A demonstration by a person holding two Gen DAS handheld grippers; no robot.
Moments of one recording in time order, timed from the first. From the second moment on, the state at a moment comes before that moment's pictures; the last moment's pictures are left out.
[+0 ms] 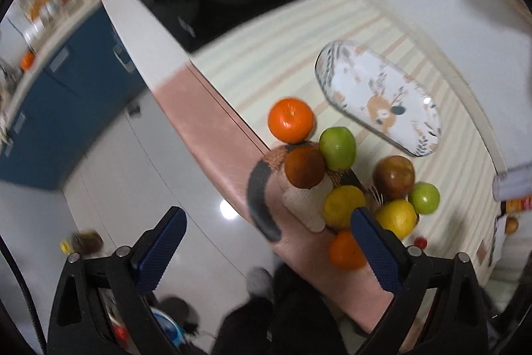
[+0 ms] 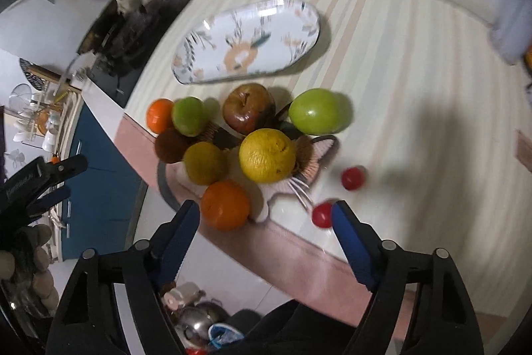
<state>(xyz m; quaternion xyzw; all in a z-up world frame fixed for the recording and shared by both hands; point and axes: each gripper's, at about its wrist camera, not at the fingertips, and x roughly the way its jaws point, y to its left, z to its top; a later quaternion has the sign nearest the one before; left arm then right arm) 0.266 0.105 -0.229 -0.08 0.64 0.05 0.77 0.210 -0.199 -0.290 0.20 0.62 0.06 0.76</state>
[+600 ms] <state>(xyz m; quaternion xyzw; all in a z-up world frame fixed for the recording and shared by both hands) 0.335 0.071 -0.345 -0.10 0.72 0.01 0.69 0.274 -0.179 -0.368 0.17 0.69 0.06 0.71</state>
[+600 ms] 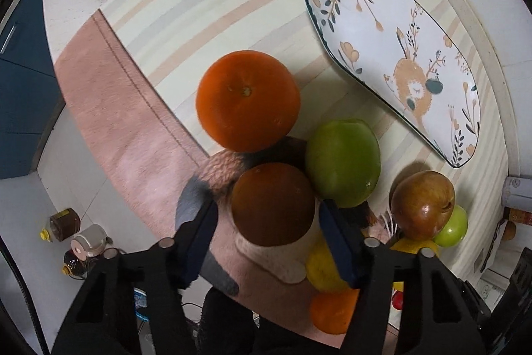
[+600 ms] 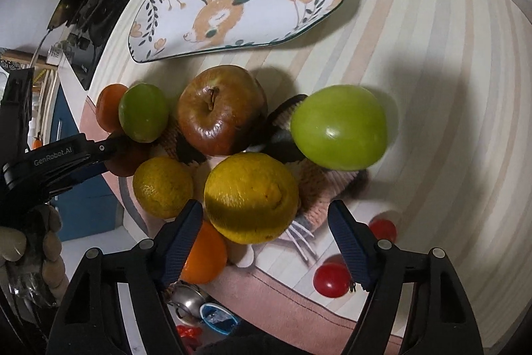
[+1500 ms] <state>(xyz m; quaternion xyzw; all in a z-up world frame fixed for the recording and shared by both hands) 0.345 0.029 -0.241 -0.10 0.65 -0.09 0.75 0.298 -0.191 -0.294 0.19 0.63 0.11 0.75</state>
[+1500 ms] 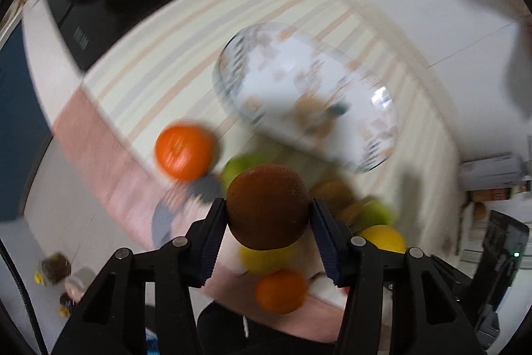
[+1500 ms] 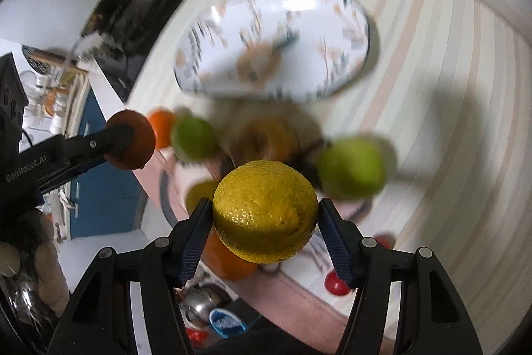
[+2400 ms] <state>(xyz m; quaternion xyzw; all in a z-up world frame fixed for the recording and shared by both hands) 0.547 -0.016 -0.345 -0.04 0.74 -0.09 0.66 0.517 -0.173 -0.365 0.10 0.68 0.08 0.73</state>
